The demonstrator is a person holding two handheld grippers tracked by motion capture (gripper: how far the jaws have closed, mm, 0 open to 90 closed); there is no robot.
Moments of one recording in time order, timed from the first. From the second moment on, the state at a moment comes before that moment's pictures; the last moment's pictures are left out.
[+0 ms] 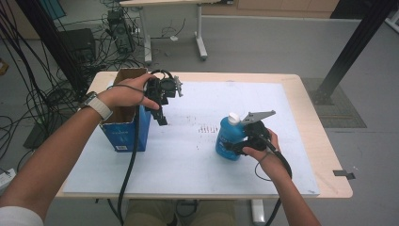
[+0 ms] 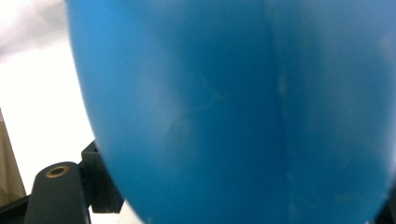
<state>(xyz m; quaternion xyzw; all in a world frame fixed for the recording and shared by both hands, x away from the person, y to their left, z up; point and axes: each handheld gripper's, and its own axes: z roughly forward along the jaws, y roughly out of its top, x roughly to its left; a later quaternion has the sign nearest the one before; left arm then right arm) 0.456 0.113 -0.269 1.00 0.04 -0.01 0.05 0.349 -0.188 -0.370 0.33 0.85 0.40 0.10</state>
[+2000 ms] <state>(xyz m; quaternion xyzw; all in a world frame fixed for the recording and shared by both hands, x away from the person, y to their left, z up) 0.457 0.113 -0.274 1.00 0.04 -0.01 0.05 0.347 -0.185 -0.385 0.31 0.83 0.45 0.12</state>
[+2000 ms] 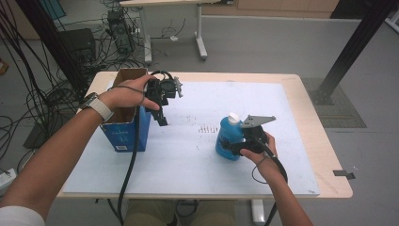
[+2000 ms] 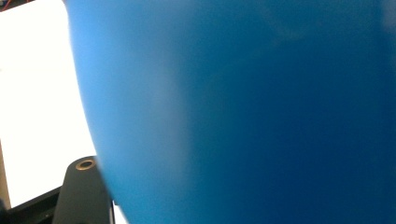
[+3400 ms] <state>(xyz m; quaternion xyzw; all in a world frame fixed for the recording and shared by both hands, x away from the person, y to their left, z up) 0.458 0.112 -0.277 1.00 0.04 -0.01 0.05 0.347 -0.186 -0.394 0.31 0.82 0.47 0.12</state>
